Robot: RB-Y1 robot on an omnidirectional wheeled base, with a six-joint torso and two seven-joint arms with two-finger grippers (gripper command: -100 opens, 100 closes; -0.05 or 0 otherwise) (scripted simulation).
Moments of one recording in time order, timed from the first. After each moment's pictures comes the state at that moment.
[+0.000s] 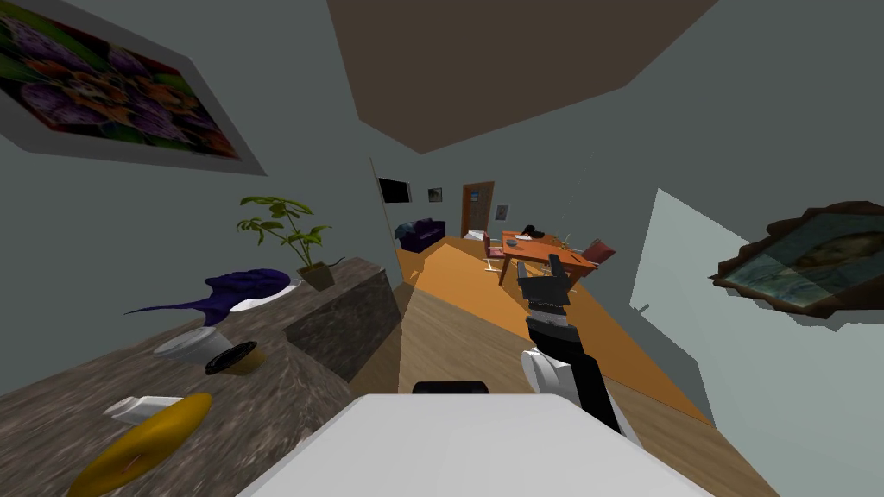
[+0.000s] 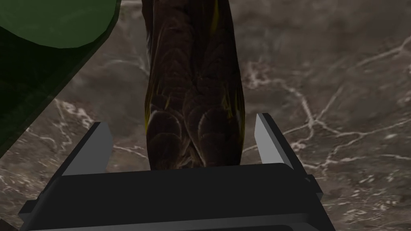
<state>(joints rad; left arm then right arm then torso) 0.93 1.60 -0.79 -1.09 0.48 -0.66 0.49 0.47 0.02 0.04 -2.33 -0.10 -0.43 -0.17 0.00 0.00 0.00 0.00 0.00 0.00</state>
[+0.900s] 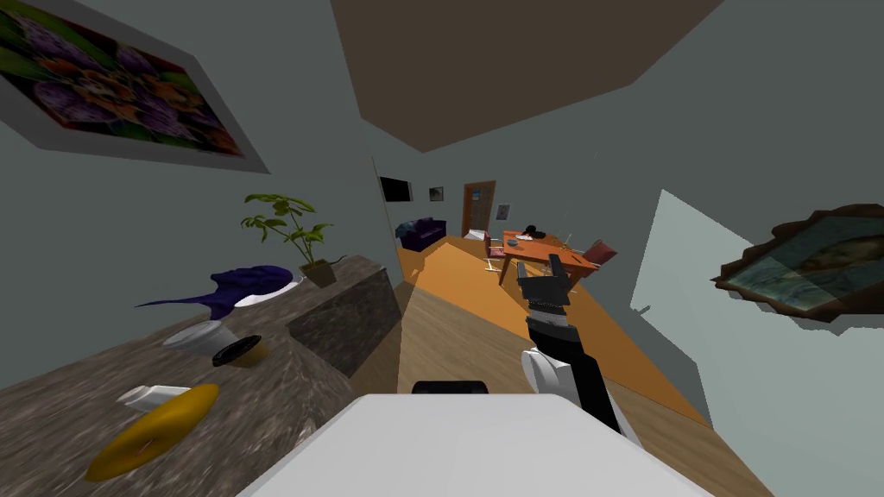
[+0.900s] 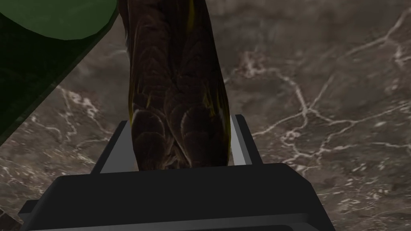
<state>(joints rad) 0.95 1.66 -0.80 -1.12 0.50 -0.67 0.50 0.47 0.02 0.04 -2.33 -0.10 -0.43 -0.17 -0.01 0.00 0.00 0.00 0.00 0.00</state>
